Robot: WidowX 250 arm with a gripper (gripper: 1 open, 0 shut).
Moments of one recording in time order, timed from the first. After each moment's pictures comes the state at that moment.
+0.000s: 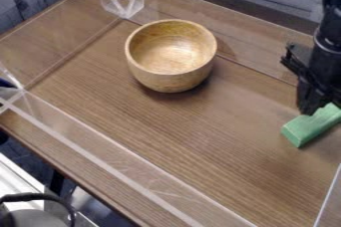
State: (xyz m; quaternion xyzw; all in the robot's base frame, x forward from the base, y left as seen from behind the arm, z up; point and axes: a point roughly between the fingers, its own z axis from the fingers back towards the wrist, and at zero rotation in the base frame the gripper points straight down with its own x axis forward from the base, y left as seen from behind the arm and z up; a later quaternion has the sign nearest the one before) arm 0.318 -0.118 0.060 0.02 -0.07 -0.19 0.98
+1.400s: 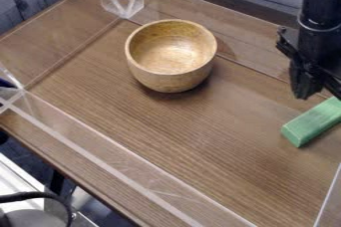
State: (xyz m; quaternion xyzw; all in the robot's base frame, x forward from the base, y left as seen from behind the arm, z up) arm 0.325 -0.111 0.071 -0.02 -0.09 -0.23 0.97
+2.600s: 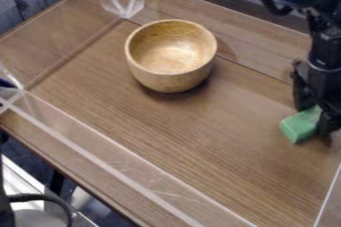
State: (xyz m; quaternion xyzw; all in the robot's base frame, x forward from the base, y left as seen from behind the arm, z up) arm 0.336 -0.127 0.025 -0.04 -0.10 -0.29 0.95
